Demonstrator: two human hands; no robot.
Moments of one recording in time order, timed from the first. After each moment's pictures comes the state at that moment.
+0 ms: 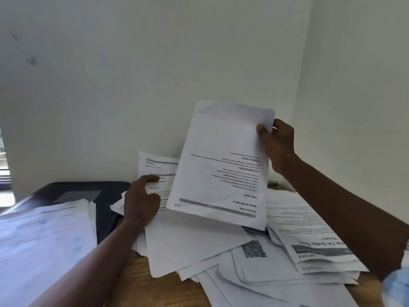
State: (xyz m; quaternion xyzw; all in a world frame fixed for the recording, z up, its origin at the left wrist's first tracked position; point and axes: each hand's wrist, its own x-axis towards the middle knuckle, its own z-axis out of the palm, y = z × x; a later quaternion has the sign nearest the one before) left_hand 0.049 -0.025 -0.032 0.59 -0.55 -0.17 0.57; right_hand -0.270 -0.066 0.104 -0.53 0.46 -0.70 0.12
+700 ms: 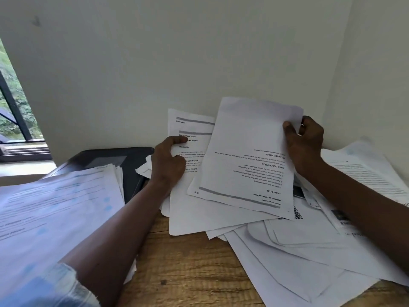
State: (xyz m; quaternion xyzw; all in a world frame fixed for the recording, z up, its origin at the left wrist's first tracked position) left_hand 0.046 -0.031 -0.038 0.55 -0.57 -0.18 0.59; right_hand -0.264 -0.080 -0.015 -0.50 0.52 -0.69 0.08
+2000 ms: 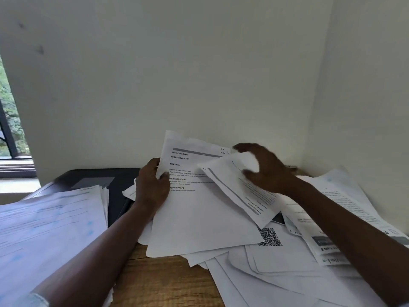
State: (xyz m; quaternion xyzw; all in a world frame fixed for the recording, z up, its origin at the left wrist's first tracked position) left_hand 0.048 -0.037 -0.037 0.55 -0.55 -0.15 0.61; right_hand -0.263 -0.072 0.002 -0.83 0.41 -0.38 -0.02
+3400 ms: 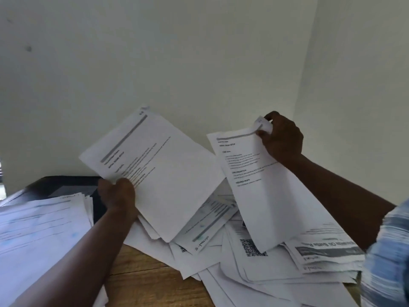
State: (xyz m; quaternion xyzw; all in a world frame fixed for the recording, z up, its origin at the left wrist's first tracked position) left_hand 0.077 -0.044 -0.028 0.51 -0.23 -0.32 0.77; right_hand -0.281 -0.069 0.111 -0.61 0.60 -0.45 -0.26
